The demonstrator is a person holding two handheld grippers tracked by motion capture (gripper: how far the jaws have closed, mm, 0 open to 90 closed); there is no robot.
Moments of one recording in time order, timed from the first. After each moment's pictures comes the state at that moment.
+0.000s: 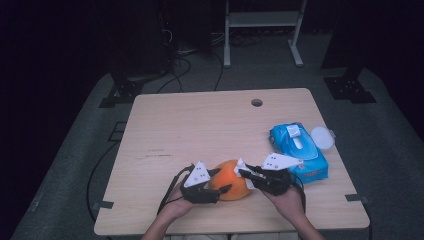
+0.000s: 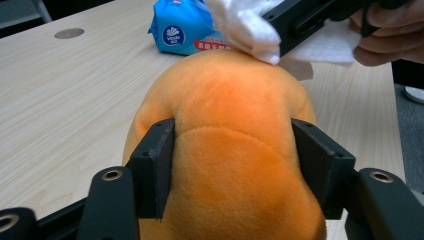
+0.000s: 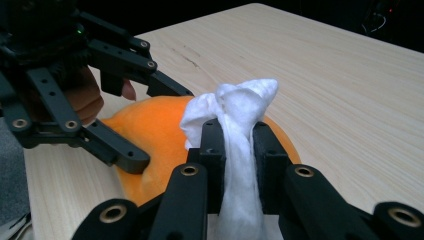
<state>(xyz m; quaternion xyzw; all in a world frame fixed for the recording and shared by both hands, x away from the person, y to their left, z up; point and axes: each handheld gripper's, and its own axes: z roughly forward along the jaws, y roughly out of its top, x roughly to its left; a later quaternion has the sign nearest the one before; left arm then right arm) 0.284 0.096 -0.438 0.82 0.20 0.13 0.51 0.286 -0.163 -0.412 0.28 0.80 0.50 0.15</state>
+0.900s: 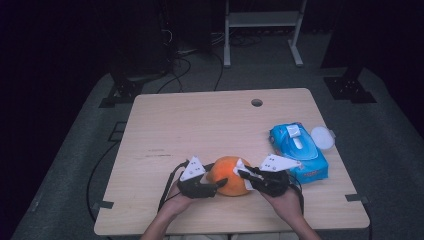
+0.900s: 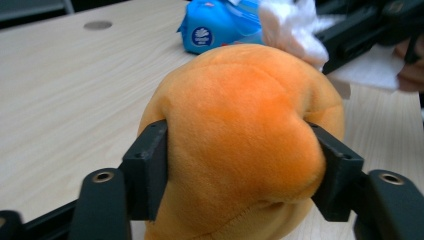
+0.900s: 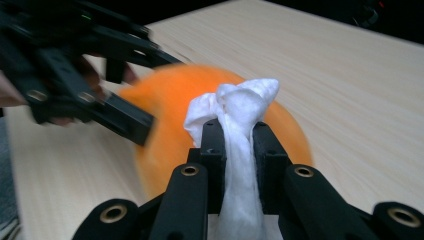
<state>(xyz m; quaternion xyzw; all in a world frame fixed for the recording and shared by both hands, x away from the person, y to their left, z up) 0.295 0.104 -0.441 0.81 0.24 0.14 0.52 0.282 -0.157 -0.412 0.28 0.80 0.51 0.15</state>
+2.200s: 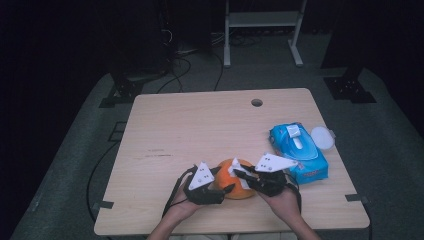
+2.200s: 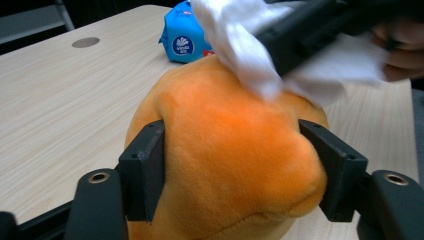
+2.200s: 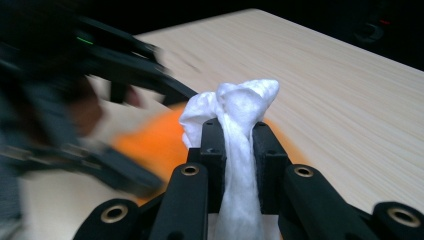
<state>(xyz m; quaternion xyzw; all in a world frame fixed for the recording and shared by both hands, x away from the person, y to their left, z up) 0.281 0.087 -0.437 0.80 0.24 0.15 0.53 0.282 -0.151 -0.403 0.27 0.81 0.50 0.17</state>
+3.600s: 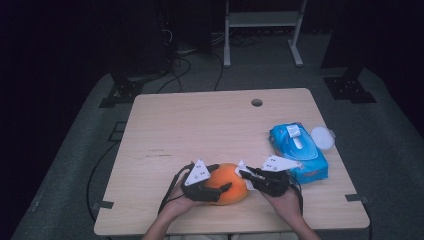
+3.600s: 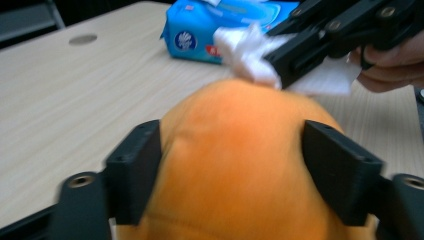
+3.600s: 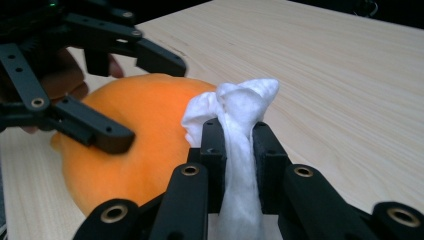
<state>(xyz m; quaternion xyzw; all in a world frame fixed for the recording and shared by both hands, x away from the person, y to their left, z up) 0.292 0.098 -0.442 0.82 0.22 0.15 0.51 0.290 -0.165 -0.432 0.31 0.79 0.50 0.14</state>
